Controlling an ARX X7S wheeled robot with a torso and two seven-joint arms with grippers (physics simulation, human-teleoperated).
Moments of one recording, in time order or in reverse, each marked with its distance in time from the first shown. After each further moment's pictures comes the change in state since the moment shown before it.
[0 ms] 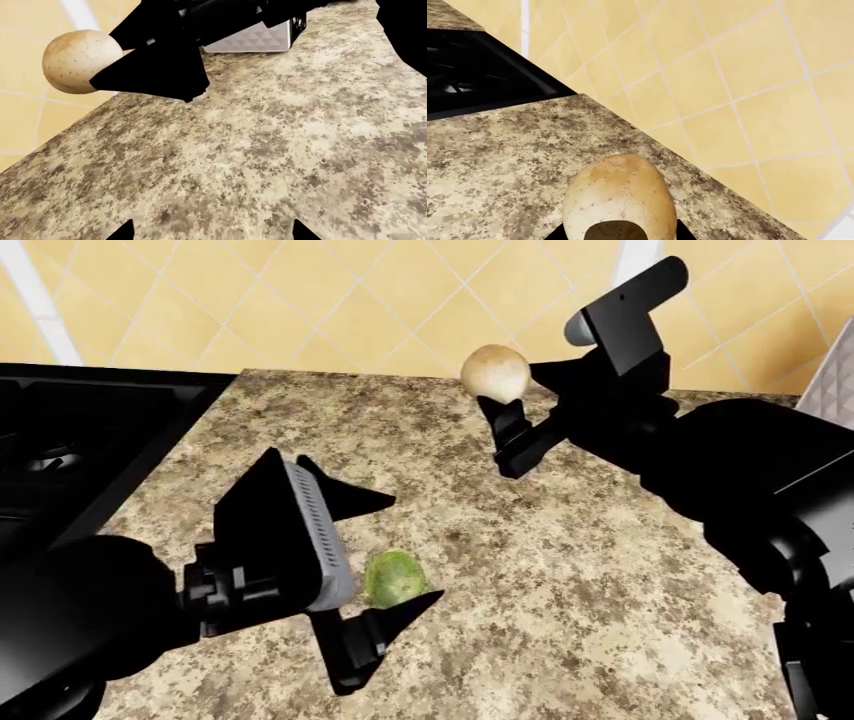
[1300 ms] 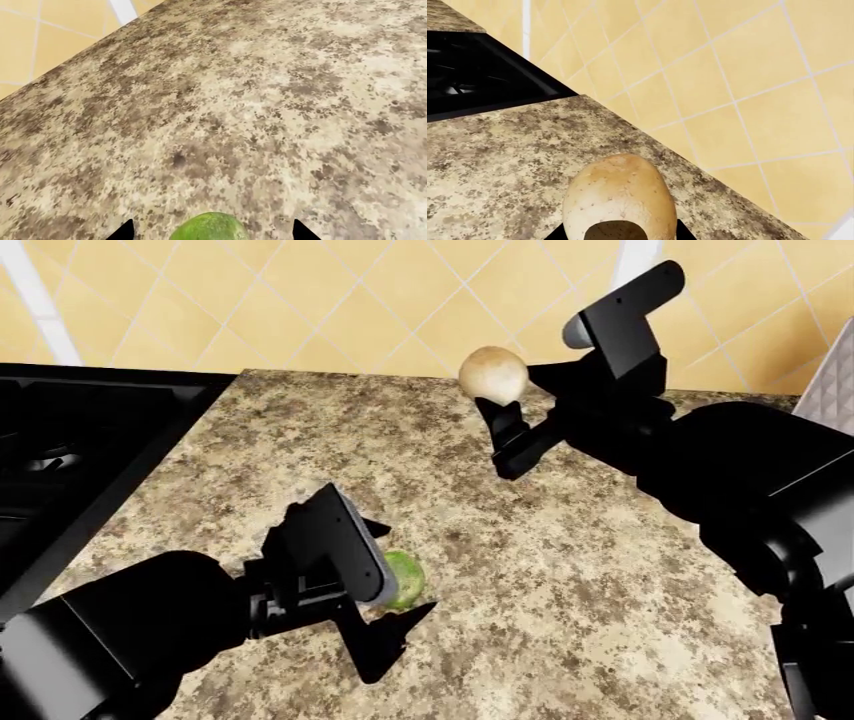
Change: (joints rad) left arm 0.017 0.053 0.217 -0.184 0.204 0.060 -0.034; right arm -0.006 0.000 -0.009 0.011 0.008 -0.024 0.006
